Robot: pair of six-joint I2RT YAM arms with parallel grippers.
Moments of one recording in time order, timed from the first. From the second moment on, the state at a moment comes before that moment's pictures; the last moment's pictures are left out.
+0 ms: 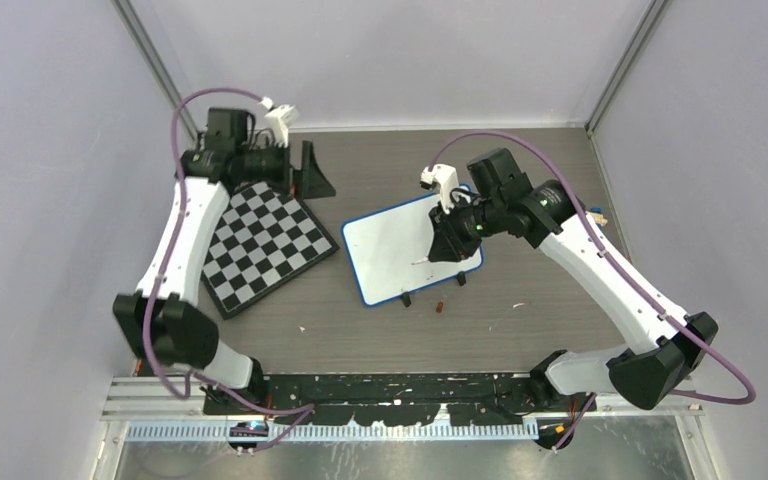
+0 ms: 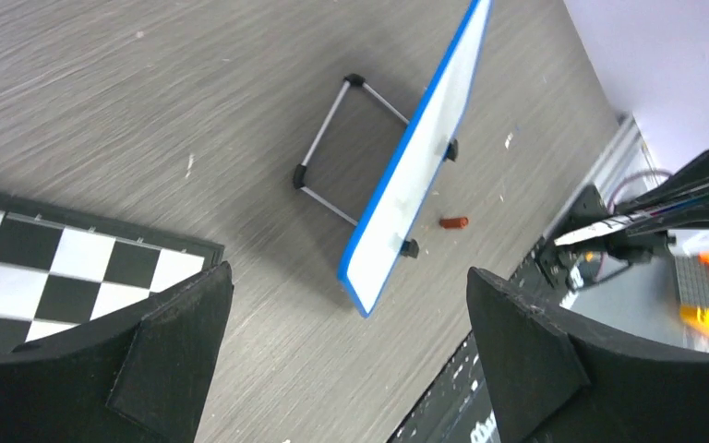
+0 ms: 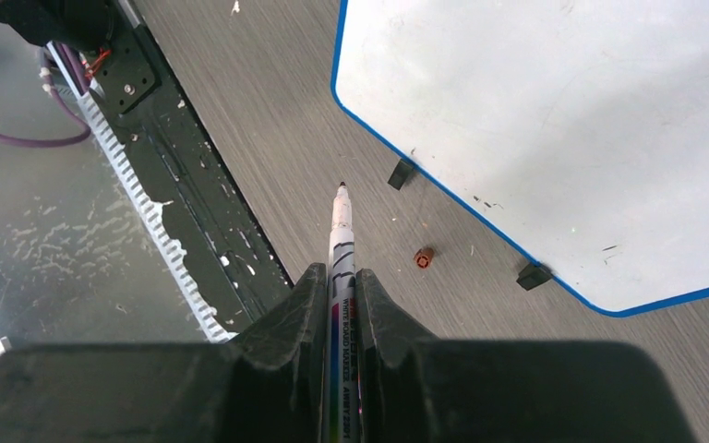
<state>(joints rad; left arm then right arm) -0.13 1.54 1.63 -0.87 0.78 0.02 0.60 1.32 1.44 -1.01 -0.49 -0.14</state>
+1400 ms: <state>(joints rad) -0.16 1.58 1.32 -0.77 0.96 0.08 0.66 1.44 1.34 -0.58 -0.49 0.08</state>
